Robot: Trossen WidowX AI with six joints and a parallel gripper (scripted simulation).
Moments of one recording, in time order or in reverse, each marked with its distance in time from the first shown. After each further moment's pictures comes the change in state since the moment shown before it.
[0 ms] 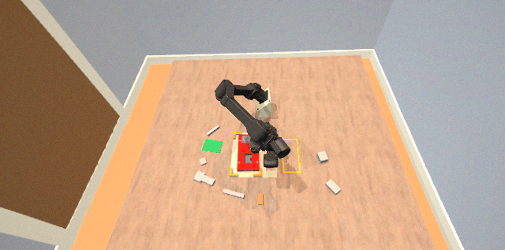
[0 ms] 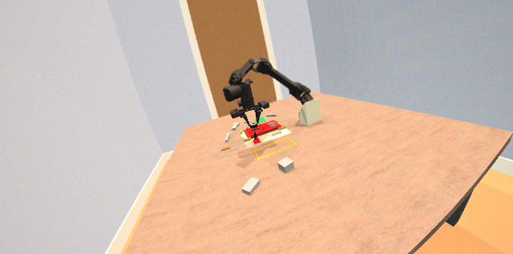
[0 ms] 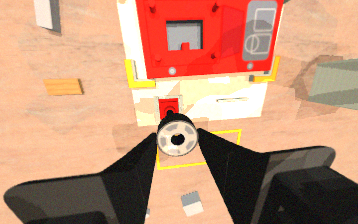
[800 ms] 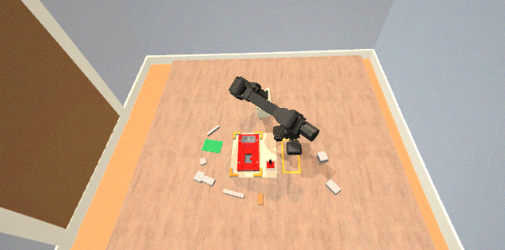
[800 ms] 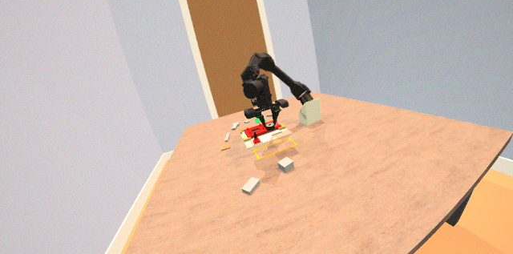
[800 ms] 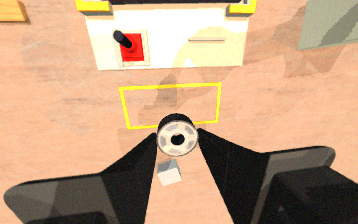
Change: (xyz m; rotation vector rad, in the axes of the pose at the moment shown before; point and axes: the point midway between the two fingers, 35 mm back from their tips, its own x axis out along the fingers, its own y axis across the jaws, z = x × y) arm -0.012 -0.051 -0.102 -0.001 0.012 0.009
